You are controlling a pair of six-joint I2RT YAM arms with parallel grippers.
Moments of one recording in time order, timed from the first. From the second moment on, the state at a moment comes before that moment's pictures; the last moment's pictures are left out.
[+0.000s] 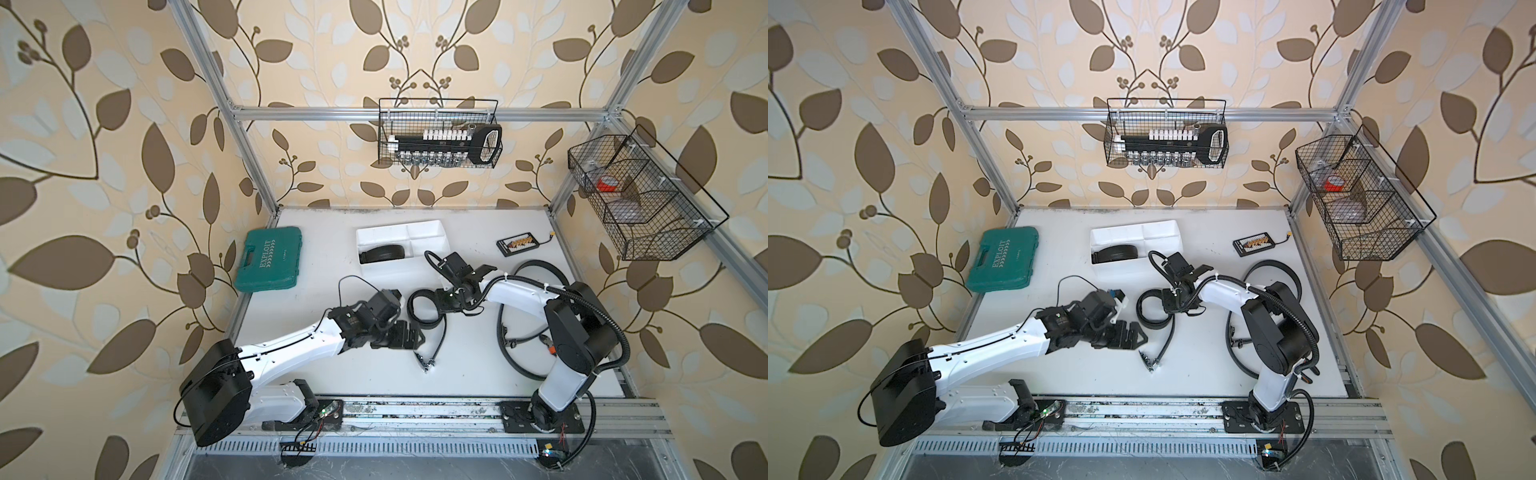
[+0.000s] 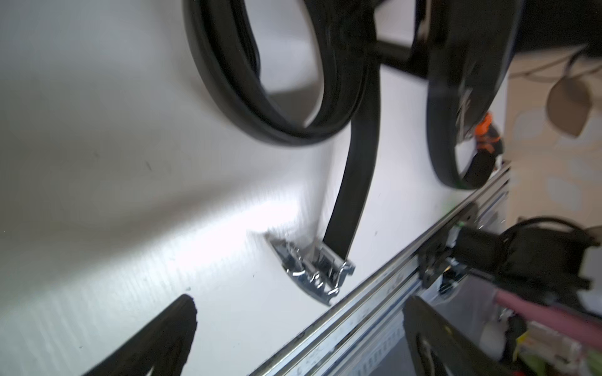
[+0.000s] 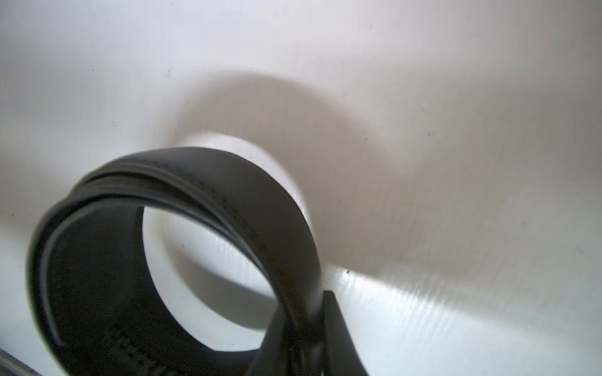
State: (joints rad) left arm -0.93 1.24 0.71 -0.43 0.24 -0.79; right arm 0.56 1.76 1.09 -0.59 -0.10 0.47
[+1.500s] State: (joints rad) left arm -1.06 1.90 1.27 -0.70 -0.64 -0.37; right arm 0.46 1.71 1.03 -0.71 -0.05 0.36
